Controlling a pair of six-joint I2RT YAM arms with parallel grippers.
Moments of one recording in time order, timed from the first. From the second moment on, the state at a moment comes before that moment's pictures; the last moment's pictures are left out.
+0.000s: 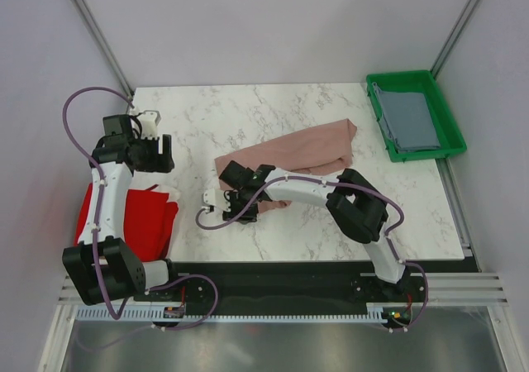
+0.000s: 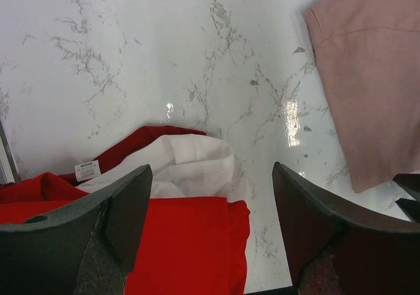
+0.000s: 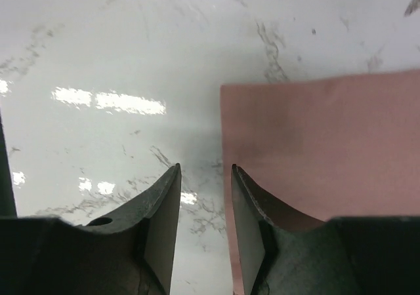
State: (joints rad) left arm 0.21 1.27 1.13 -0.75 0.24 0.24; right arm 1.02 2.12 1.59 -0.64 -0.27 -0.62
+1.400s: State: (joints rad) left arm 0.21 1.31 1.11 -0.72 0.26 0.24; right arm 1.05 2.18 1.80 -0.63 -0.15 -0.67
